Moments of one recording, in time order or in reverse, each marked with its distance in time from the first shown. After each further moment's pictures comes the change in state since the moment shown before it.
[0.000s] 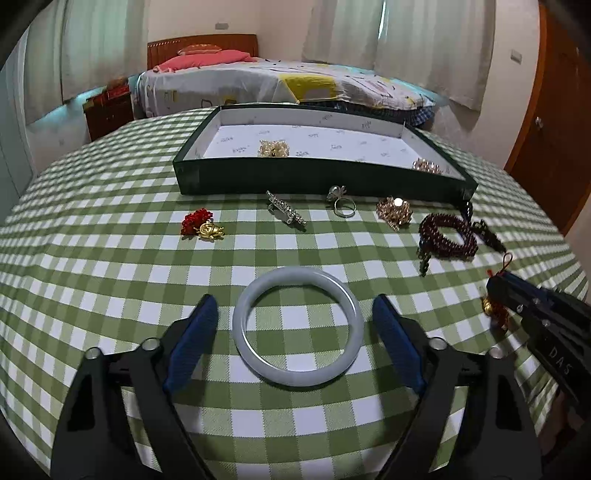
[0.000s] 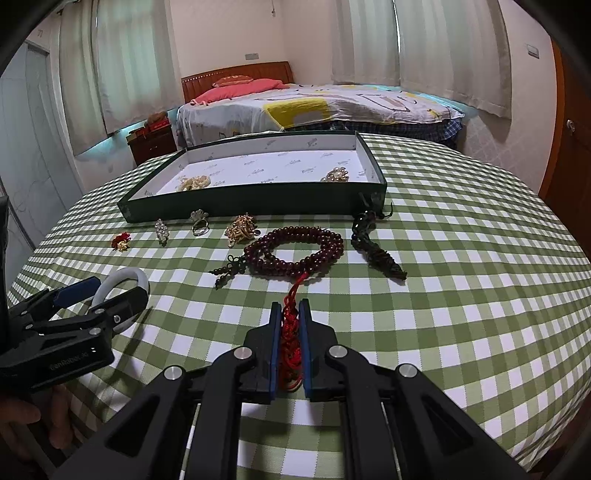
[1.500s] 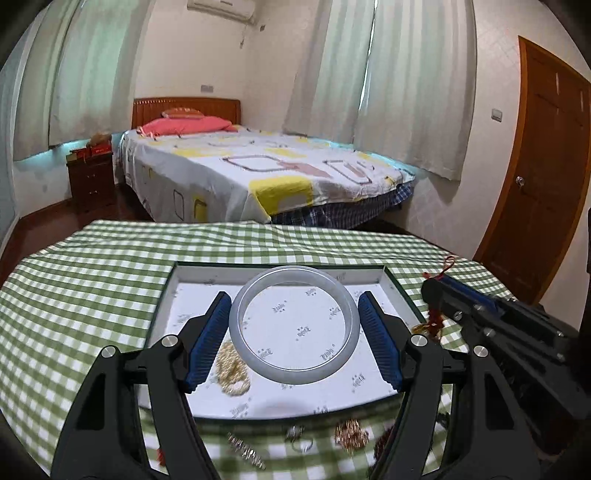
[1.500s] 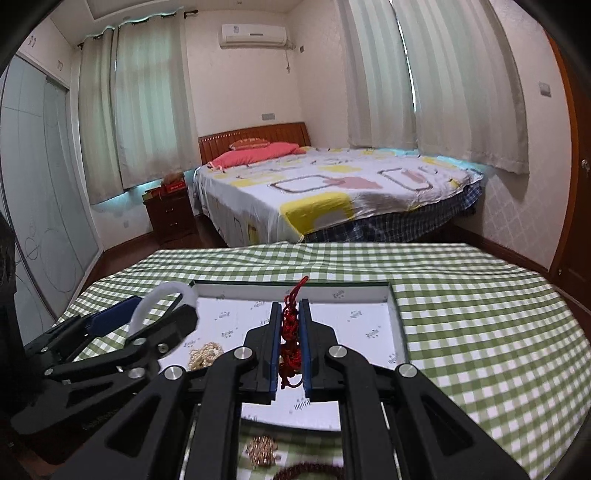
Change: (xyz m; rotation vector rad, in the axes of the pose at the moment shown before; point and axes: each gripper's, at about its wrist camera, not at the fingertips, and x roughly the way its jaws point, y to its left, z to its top) left arm 0.019 -0.025 0.168 -0.016 -0.262 -0.099; right arm 0.031 0.007 0.165 -0.008 -0.232 0.079
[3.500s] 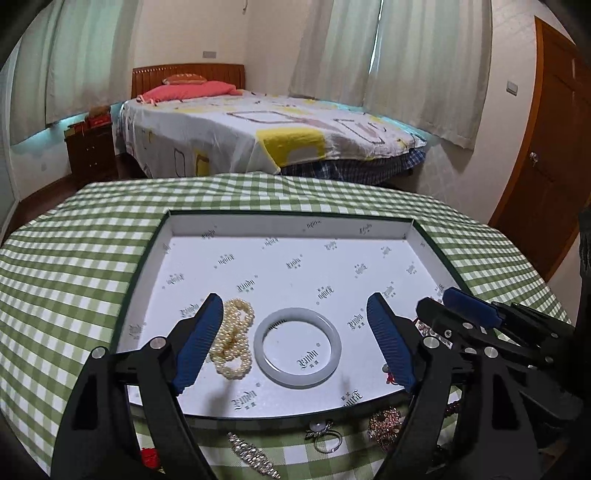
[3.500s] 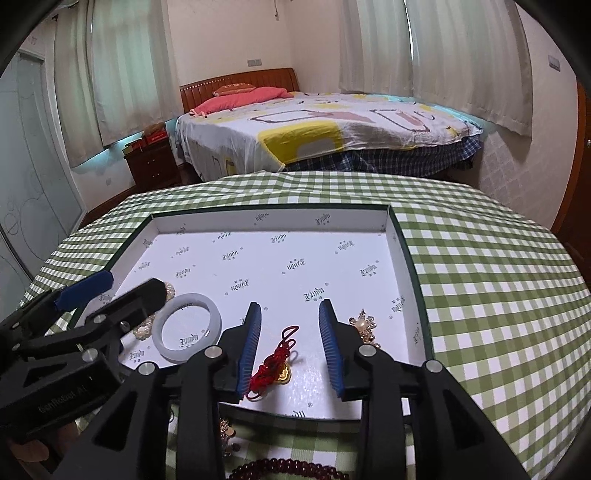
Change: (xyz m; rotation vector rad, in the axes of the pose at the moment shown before) left arm 0.038 0.014 -0.030 -0.001 0.121 0.029; right arm 0.046 -0.021 -0.041 0.005 0.203 -0.053
